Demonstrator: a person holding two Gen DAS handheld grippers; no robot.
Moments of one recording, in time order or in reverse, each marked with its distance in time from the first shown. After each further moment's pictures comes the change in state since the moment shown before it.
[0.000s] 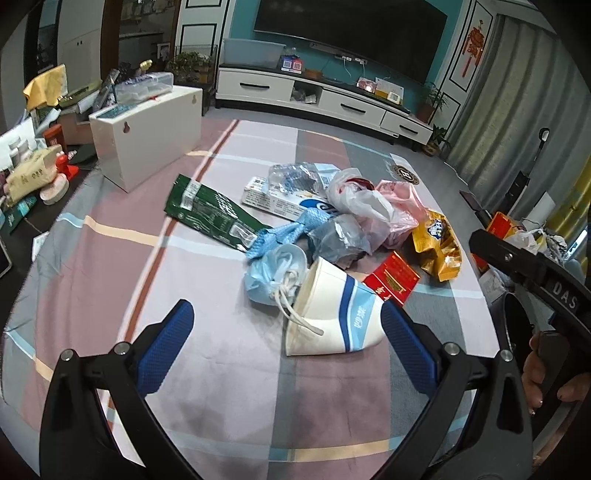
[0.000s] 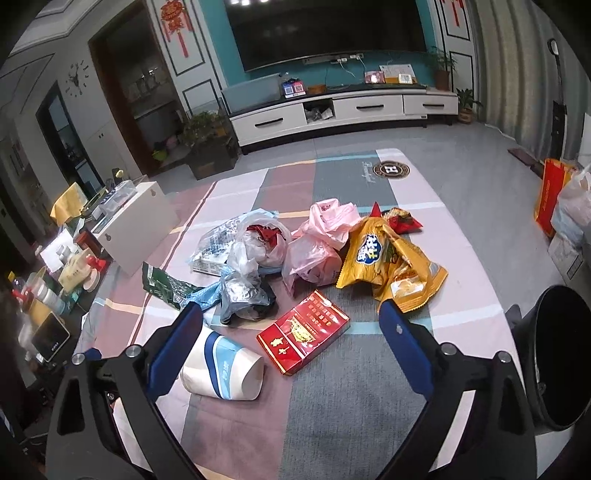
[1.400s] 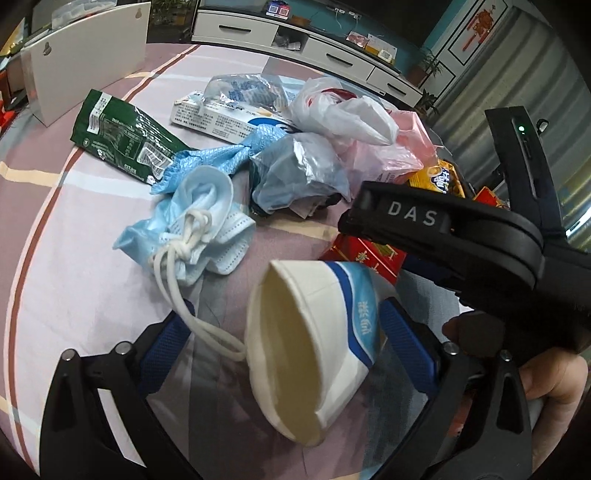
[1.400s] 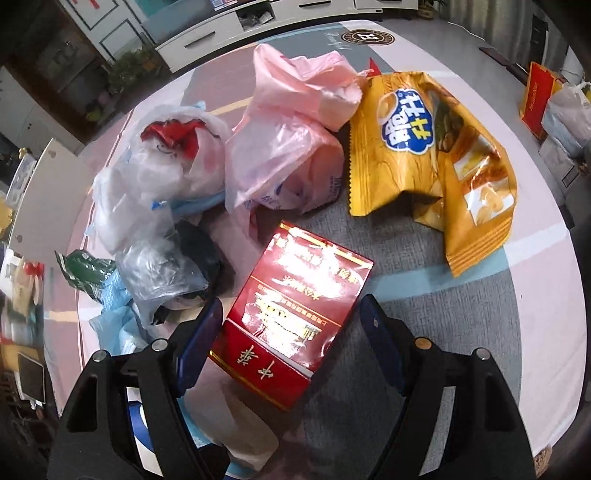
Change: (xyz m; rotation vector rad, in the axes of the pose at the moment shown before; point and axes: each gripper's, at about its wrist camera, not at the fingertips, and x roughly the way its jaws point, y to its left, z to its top) left arm 0.098 -0.032 -0.020 -0.050 0.199 -0.124; right arm 0.139 -0.015 -0.017 0.199 0.381 -0.136
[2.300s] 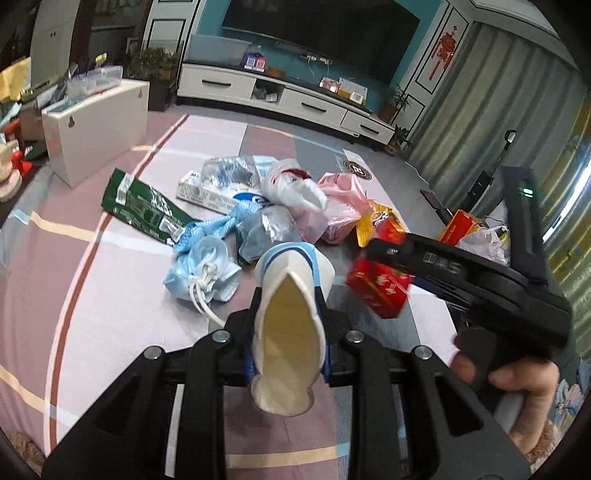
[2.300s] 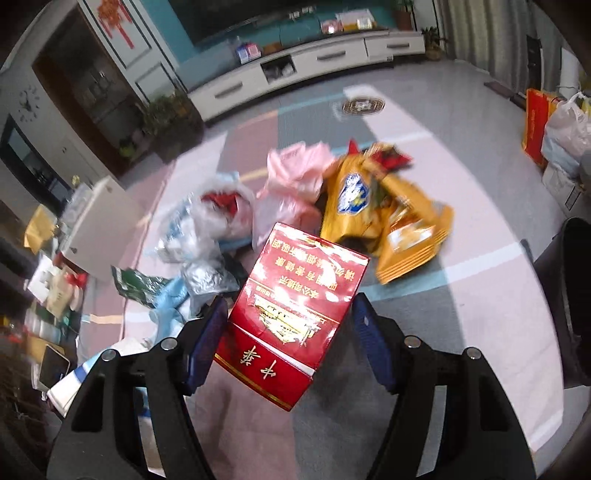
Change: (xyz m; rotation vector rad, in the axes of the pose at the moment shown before) left arm -0.095 -0.020 -0.009 0.083 -0.210 -0.025; right arm -0.098 -0.029 -0.026 -0.017 -0.231 0.109
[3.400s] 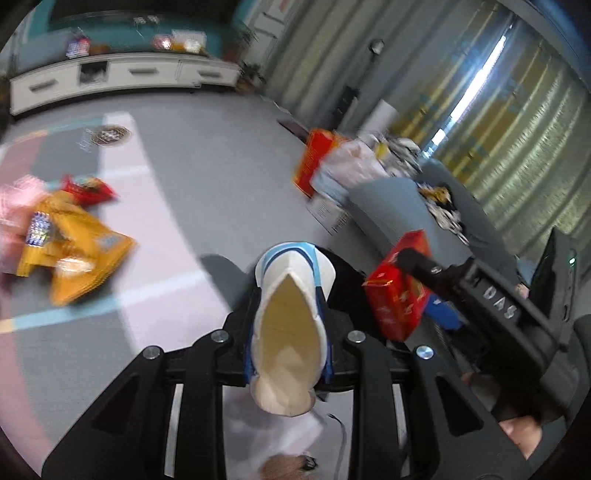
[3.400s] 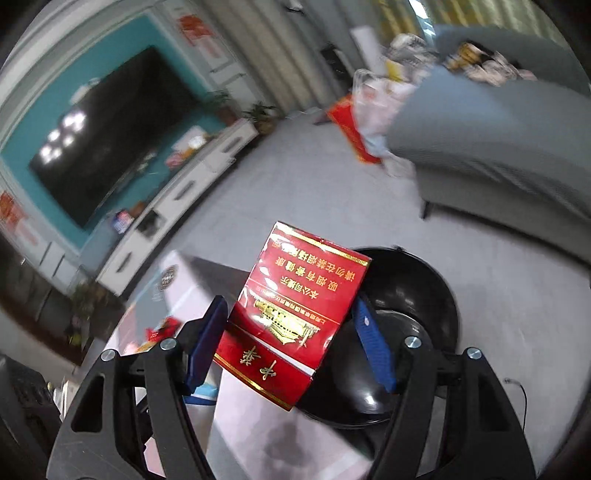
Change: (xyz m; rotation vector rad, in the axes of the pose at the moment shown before) left arm 0.104 -0.286 -0.018 0.320 0.248 -0.469; right arm -0.160 -0.273 -0.023 0.593 -0.394 -0.261
